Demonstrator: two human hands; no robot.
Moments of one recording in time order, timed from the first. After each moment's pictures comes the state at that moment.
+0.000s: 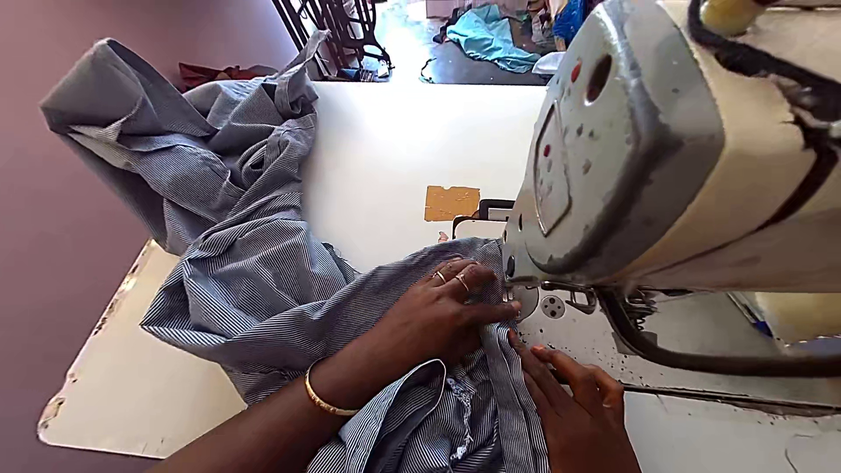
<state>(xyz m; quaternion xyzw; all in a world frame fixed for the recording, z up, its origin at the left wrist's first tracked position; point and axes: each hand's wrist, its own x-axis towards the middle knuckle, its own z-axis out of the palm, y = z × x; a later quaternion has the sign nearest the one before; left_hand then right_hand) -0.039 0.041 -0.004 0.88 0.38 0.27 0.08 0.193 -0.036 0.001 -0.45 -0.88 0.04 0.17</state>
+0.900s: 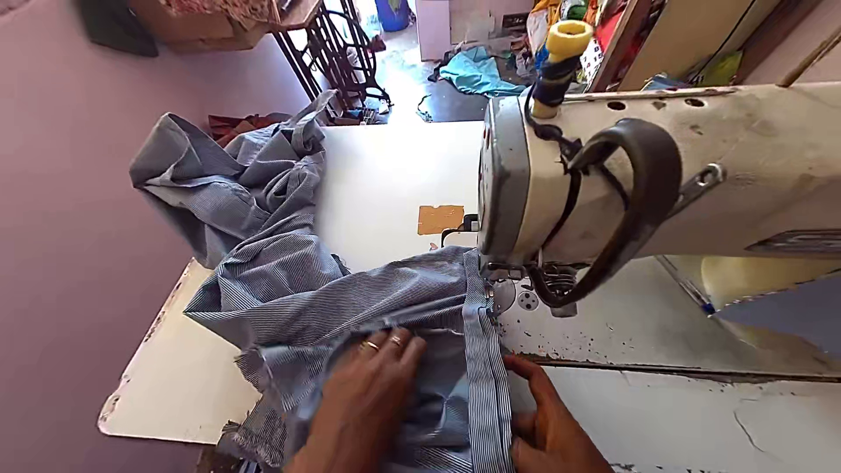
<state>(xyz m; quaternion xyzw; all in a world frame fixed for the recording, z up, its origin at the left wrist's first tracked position) -0.033 -0.067 0.046 0.77 0.63 0.08 -0.02 0.194 -0.056 0.050 -0.45 -0.46 0.73 0.22</state>
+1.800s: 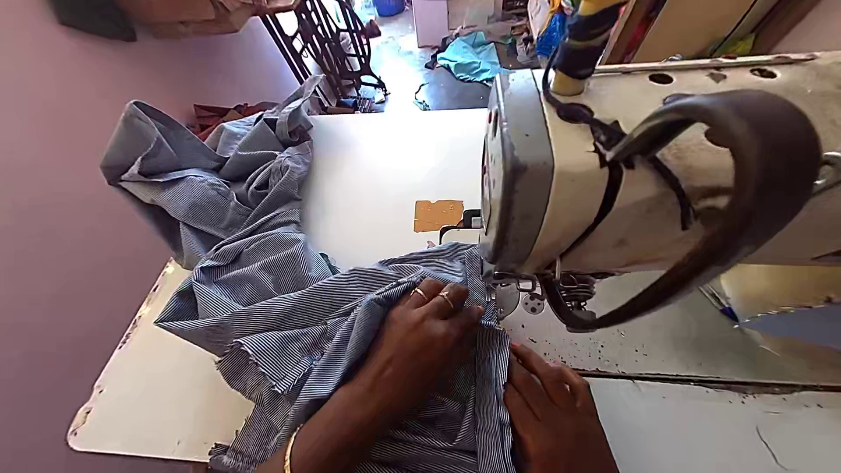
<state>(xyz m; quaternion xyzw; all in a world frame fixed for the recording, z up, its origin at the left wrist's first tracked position) -0.017 0.005 0.034 0.83 0.50 0.25 -0.04 0.189 -0.045 -0.002 -0.43 -0.87 0.02 0.24</state>
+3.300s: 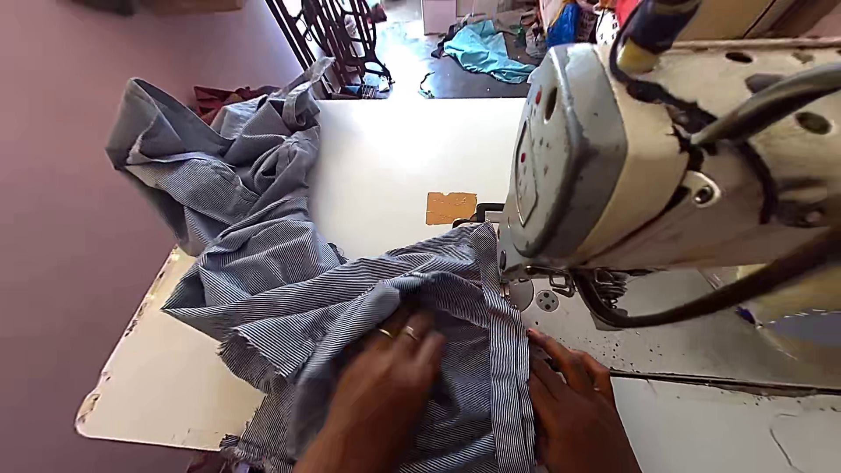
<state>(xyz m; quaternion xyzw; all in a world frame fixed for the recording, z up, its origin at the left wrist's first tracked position) -0.035 -0.056 0.036 0.77 0.61 0.14 -0.05 0.193 -0.033 -0.010 -0.43 -0.87 0.01 0.25</state>
